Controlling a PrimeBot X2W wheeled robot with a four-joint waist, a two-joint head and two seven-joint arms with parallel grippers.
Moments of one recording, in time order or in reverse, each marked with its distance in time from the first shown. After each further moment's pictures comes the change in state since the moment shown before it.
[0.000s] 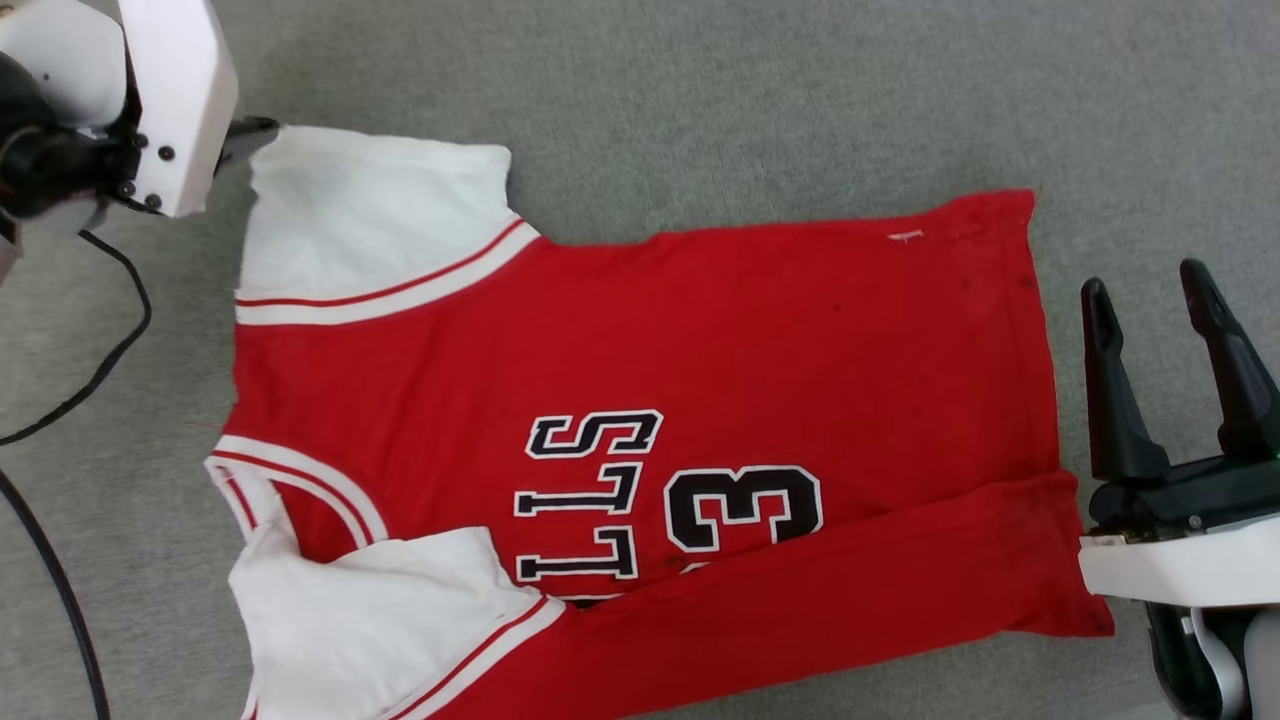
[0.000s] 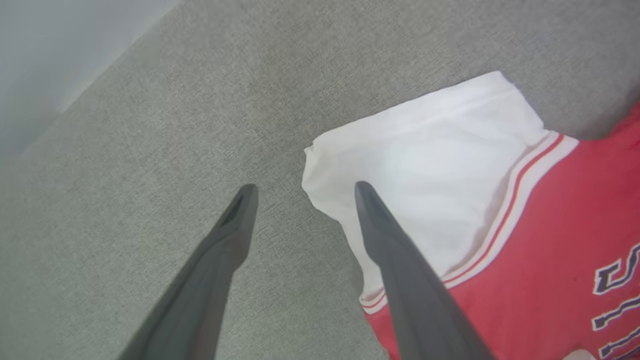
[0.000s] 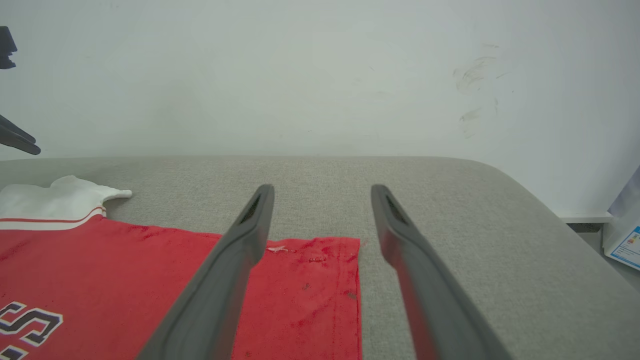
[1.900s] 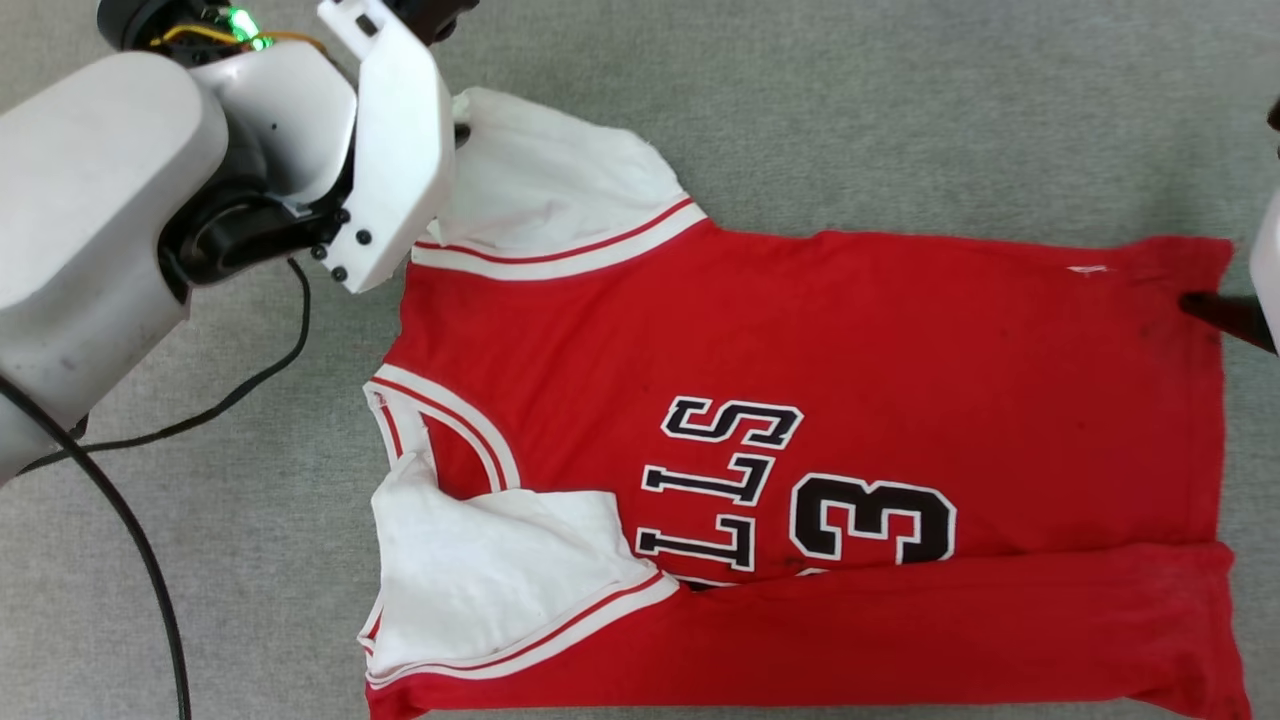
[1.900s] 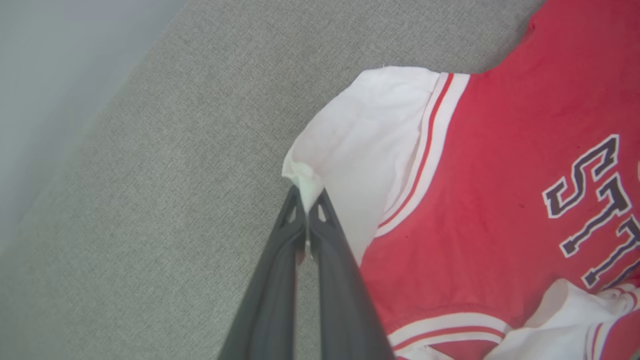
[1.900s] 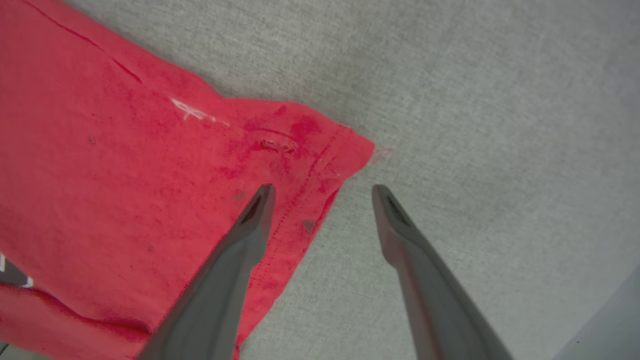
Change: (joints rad) left arm -0.071 -0.040 -0.236 -0.242 -0.043 -0.007 -0.188; right arm -0.655 -0.582 0.391 0.345 0.491 0.000 1.344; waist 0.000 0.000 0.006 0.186
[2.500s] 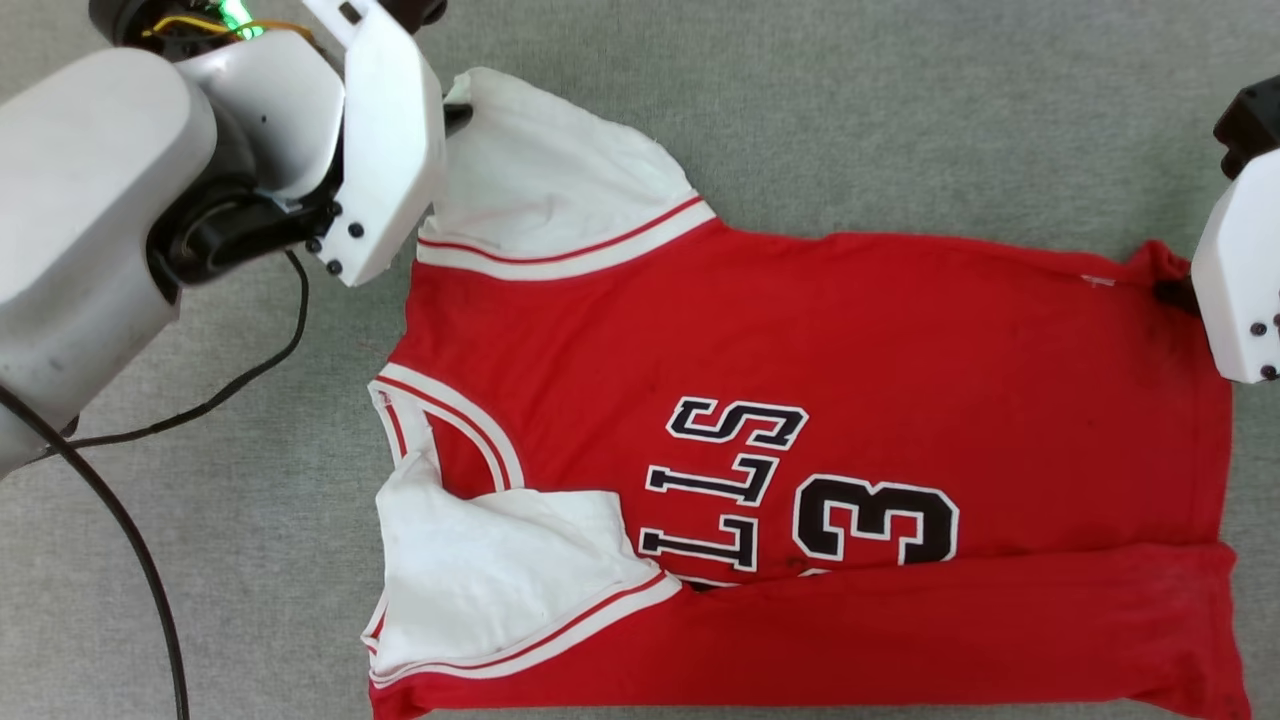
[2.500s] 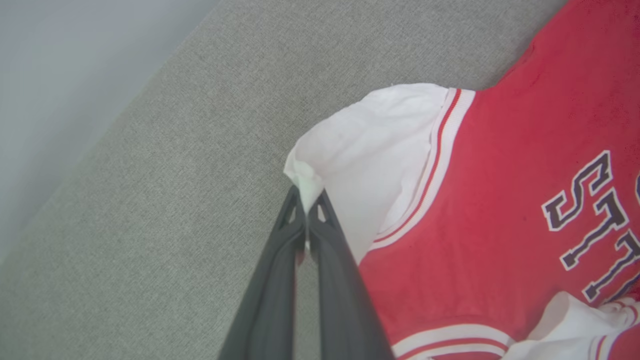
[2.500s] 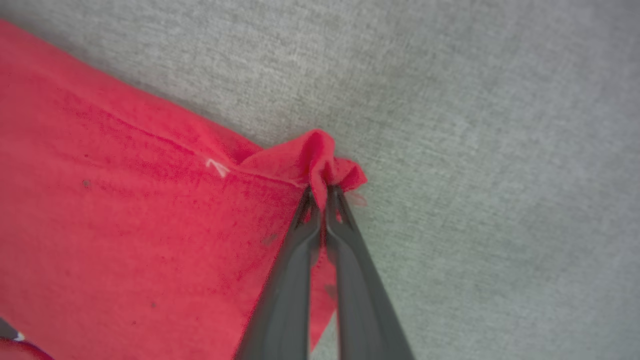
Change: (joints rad) left arm -0.018 0.003 -0.006 -0.006 -0.006 0.000 -0.063; right arm -0.055 0.083 0.095 0.199 0.004 0.000 -0.144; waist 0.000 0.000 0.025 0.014
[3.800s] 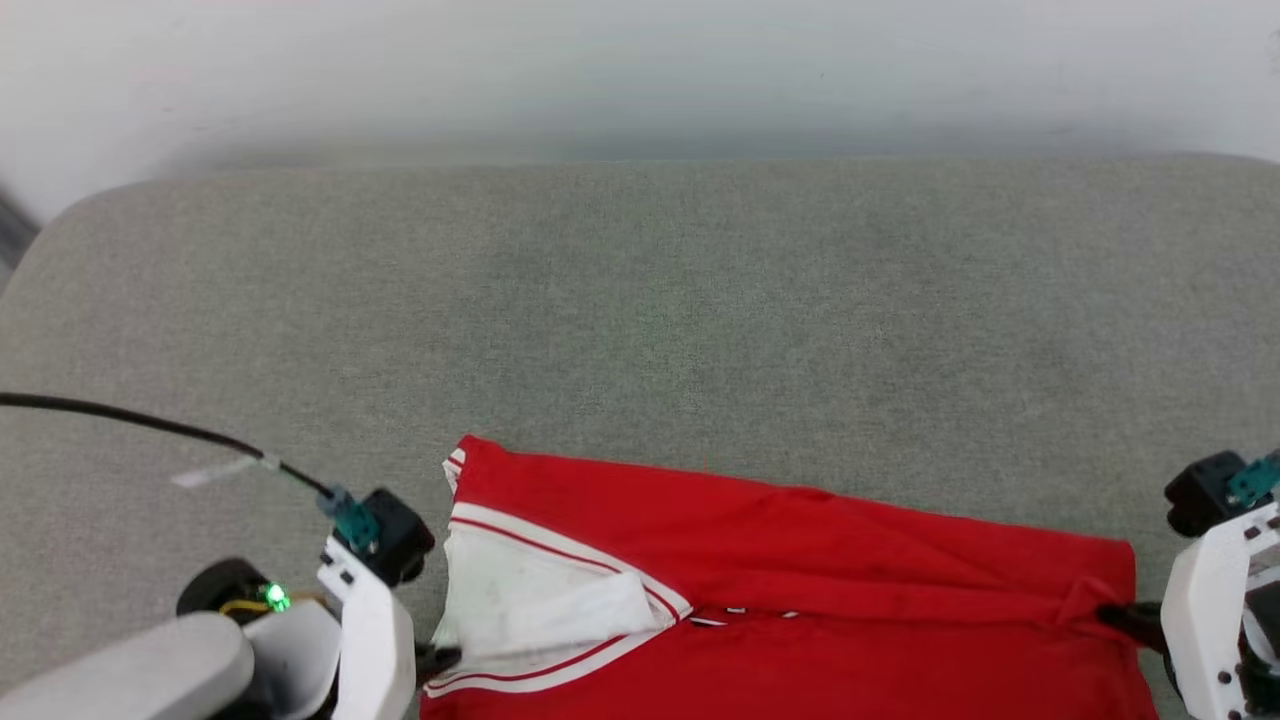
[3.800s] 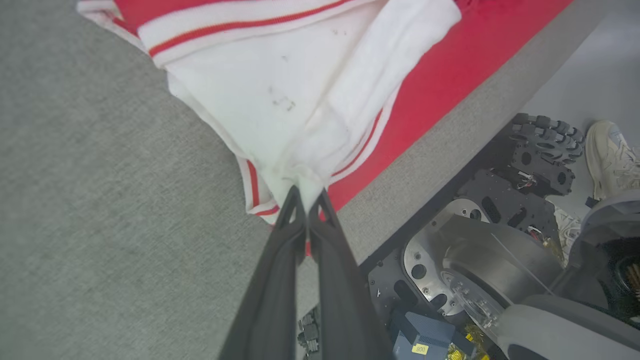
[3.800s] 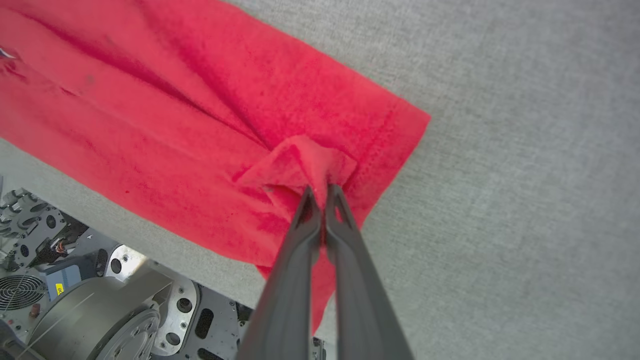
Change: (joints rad) left arm 0.742 0.235 -0.002 -0.330 -0.089 0.104 -0.163; right arm 0.551 -0.141 0.074 -0.150 0.197 0.000 -0.377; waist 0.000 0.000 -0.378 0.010
